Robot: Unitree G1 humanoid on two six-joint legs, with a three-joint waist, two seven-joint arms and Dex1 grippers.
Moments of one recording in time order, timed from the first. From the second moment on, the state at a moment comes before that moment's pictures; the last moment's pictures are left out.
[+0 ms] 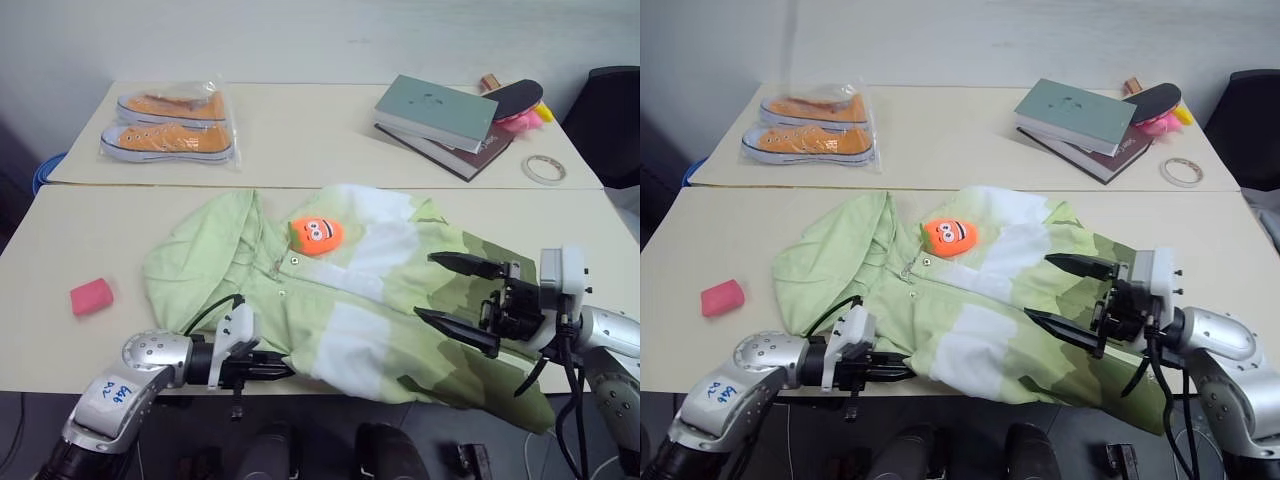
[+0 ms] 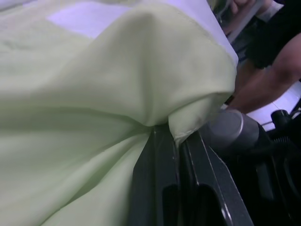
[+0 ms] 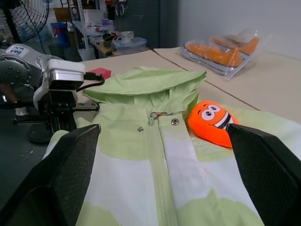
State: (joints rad) left arm 0.00 0.68 -0.07 -0.47 -0.43 0.58 -1.00; right arm -0.05 -0.73 -0.22 -0.45 0.79 0.33 1.01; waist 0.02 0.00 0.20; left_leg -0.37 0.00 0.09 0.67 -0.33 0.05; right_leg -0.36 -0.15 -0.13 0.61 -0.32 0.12
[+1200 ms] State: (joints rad) left arm -0.59 0.65 -0.11 0.44 -0.21 0.06 -1.18; right arm -1.09 -0.22 0.38 0.85 -0.10 -0.12 0.86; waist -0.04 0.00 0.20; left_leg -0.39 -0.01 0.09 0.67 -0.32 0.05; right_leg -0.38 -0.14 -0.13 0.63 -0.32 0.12
